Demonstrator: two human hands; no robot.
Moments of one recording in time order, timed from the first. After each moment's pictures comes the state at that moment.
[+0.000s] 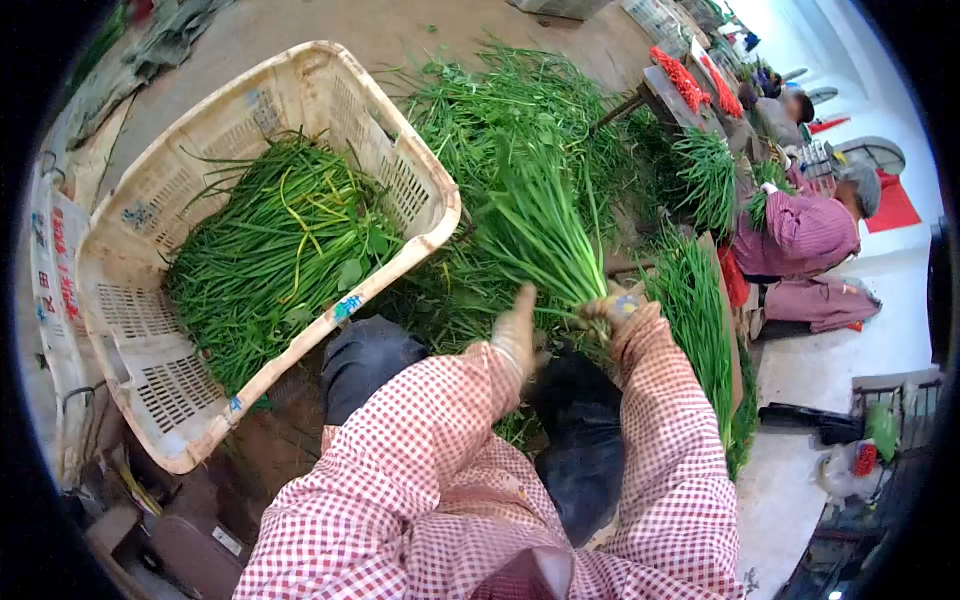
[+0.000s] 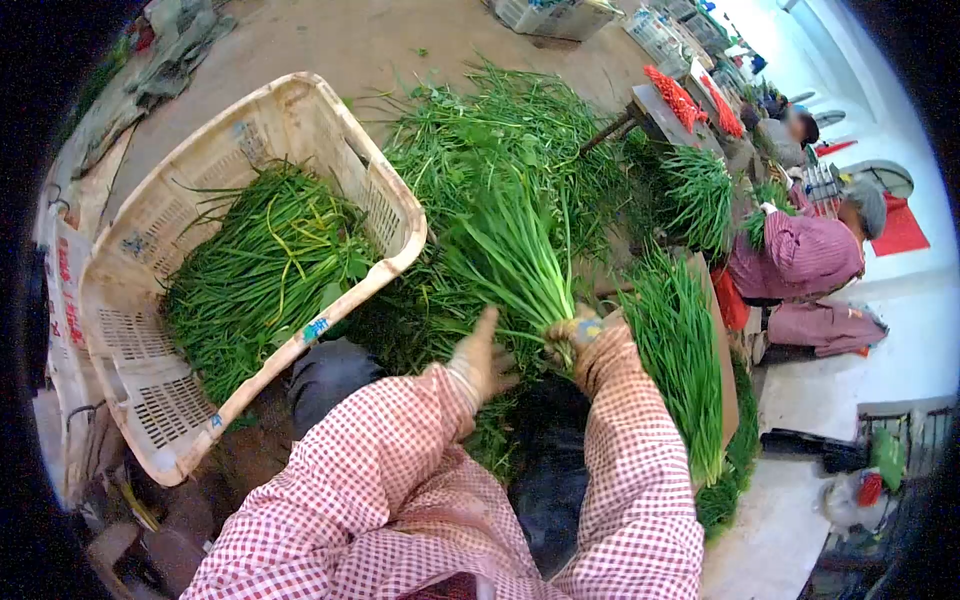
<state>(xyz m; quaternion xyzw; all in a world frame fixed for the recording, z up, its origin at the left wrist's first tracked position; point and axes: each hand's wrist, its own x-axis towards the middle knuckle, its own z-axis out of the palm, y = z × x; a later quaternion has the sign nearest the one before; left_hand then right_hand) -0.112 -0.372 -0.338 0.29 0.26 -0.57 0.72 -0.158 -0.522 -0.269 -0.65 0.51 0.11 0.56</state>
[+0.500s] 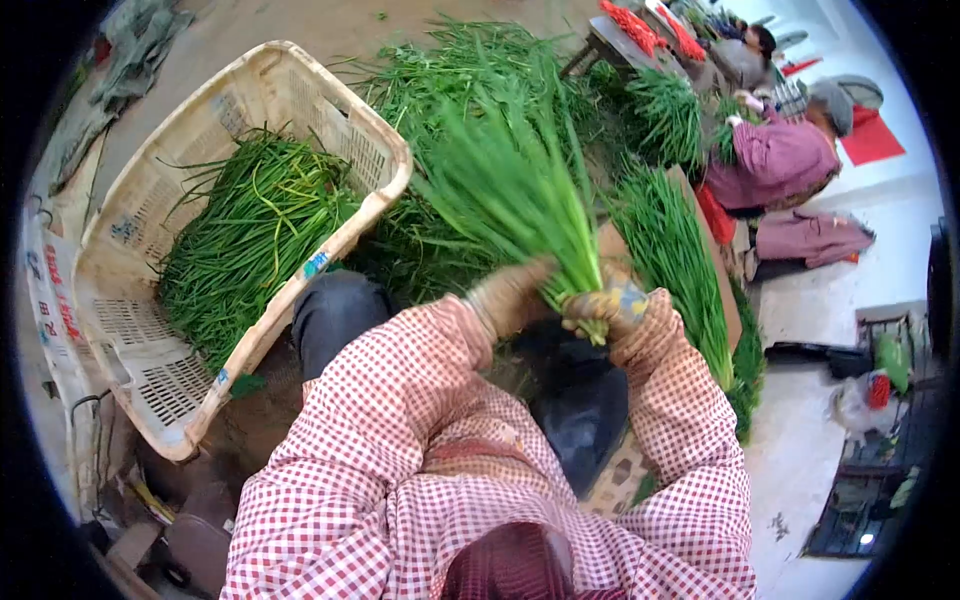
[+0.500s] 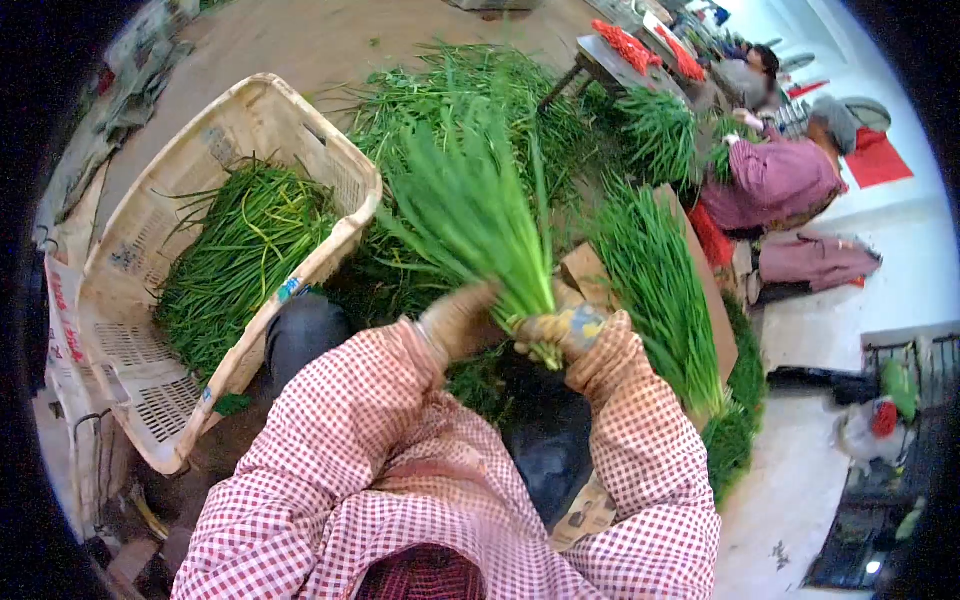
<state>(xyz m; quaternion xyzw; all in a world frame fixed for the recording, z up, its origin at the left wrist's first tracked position) -0.147 -0.359 -0.324 0.08 -0.07 -0.63 0.77 -0.238 -0.479 -0.200 -0.71 0.36 0.20 0.57</state>
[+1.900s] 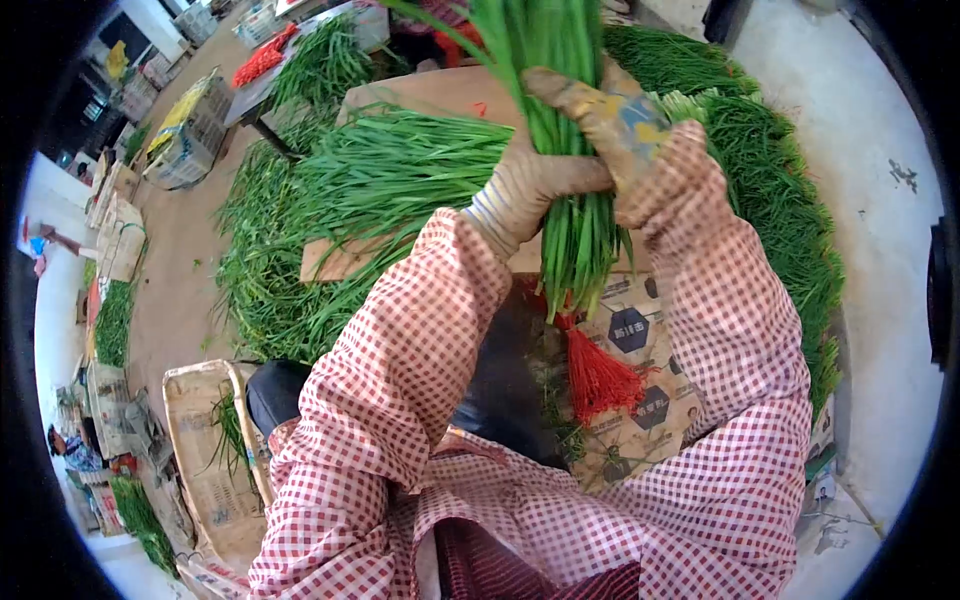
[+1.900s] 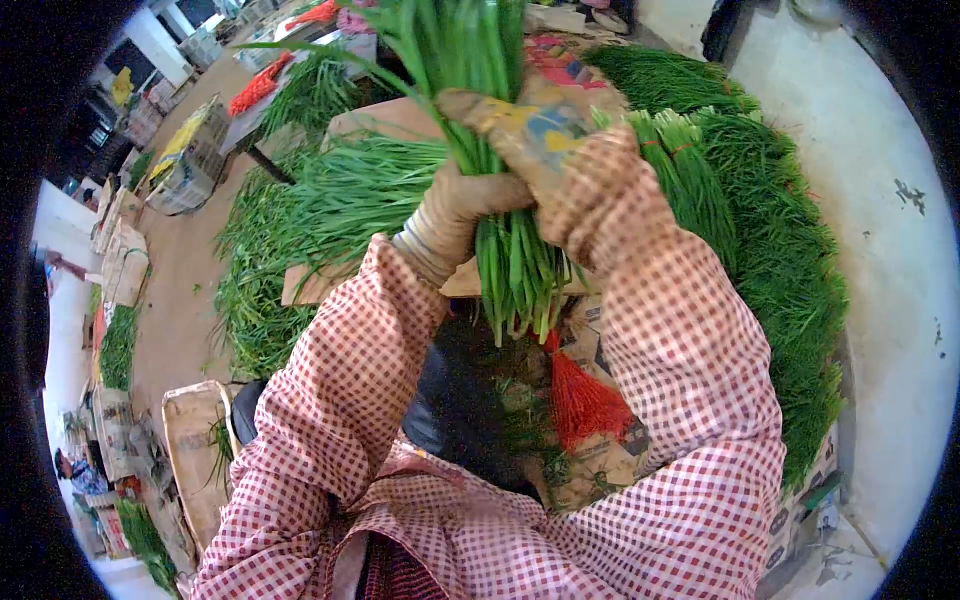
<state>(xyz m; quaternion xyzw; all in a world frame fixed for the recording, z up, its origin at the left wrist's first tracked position) -0.463 -0.601 -0.172 0.23 -0.50 -0.65 0.52 -0.572 -0.646 -0.158 -0.72 0.38 -0.49 0.32</state>
